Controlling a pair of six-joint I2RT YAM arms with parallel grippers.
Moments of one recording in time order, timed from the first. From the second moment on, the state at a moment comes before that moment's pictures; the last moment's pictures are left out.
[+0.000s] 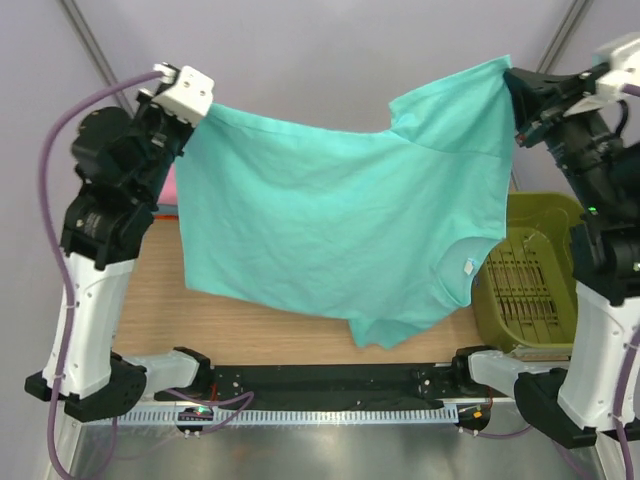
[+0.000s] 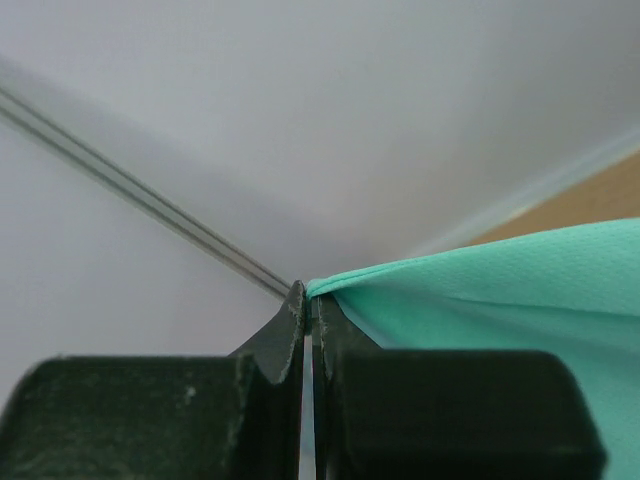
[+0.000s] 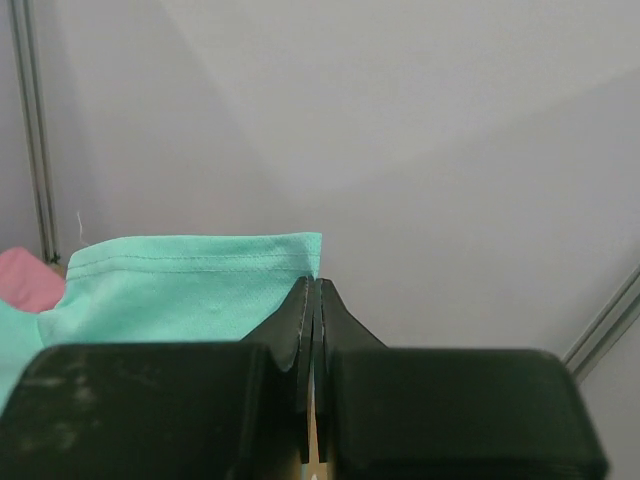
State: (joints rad) left arm -0.40 1.25 1.98 -0.62 -0.27 0.66; right arm 0.10 1.17 2.09 -0.54 -0.30 -0.15
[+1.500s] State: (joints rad) left arm -0.16 2.40 2.09 -0.44 -0.11 0.59; right arm 0.06 2.47 2.28 -0.30 -0.32 -0.24
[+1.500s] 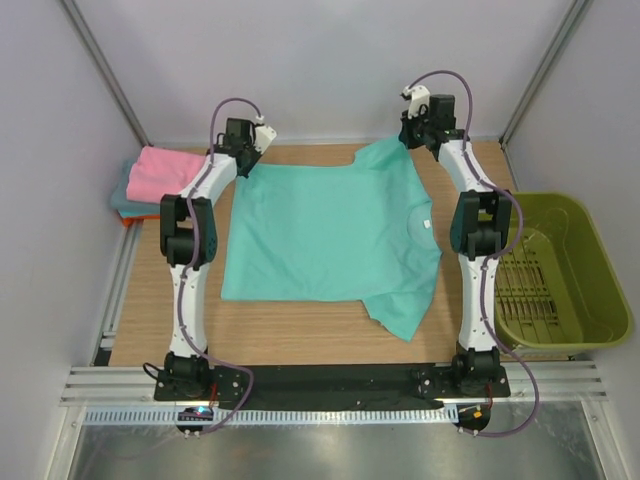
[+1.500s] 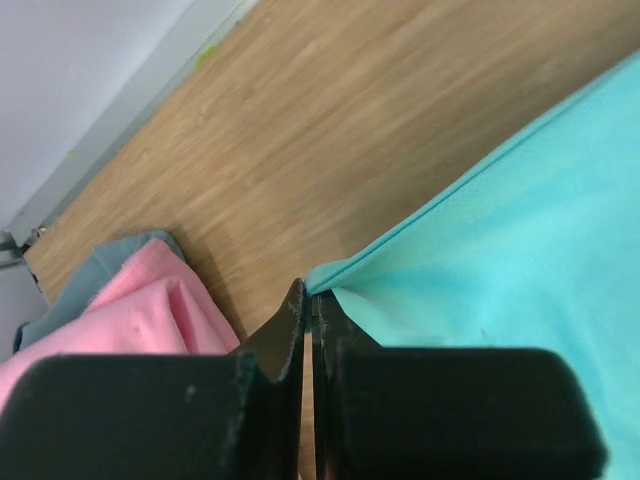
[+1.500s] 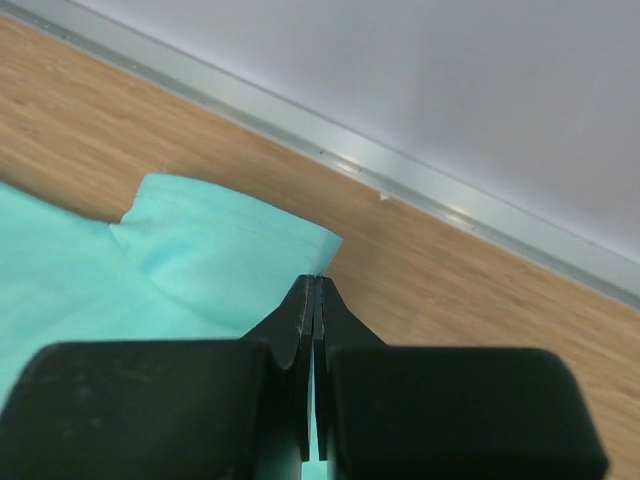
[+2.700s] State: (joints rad) left arm -0.16 1.76 1.42 -0.59 0.03 0.54; right arm 0.06 1.70 1.42 -0.43 -0.47 -0.26
